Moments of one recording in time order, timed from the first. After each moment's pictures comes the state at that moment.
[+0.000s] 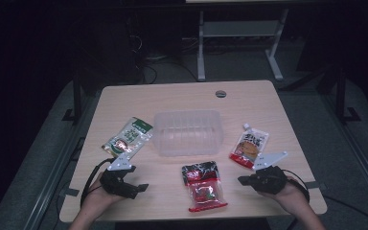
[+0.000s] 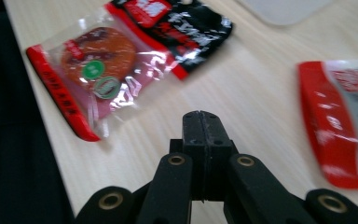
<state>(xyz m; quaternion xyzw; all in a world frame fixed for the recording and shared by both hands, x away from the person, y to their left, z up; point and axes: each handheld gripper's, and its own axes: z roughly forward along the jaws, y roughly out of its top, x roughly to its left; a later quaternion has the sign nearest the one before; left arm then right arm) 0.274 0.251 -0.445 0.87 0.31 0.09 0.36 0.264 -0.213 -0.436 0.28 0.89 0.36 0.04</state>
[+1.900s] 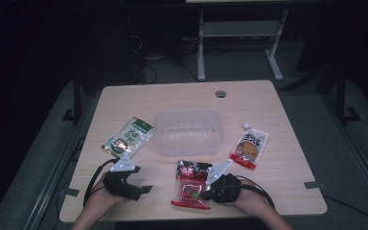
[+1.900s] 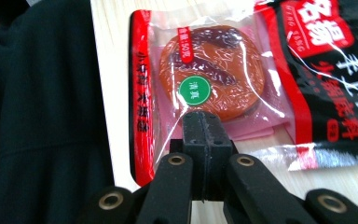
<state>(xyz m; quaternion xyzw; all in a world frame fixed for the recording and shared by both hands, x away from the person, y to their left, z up) 0.270 0.242 -0.440 0.88 0.30 0.08 0.37 0.263 -0.099 -0.453 0.14 0.93 0.33 -0.02</state>
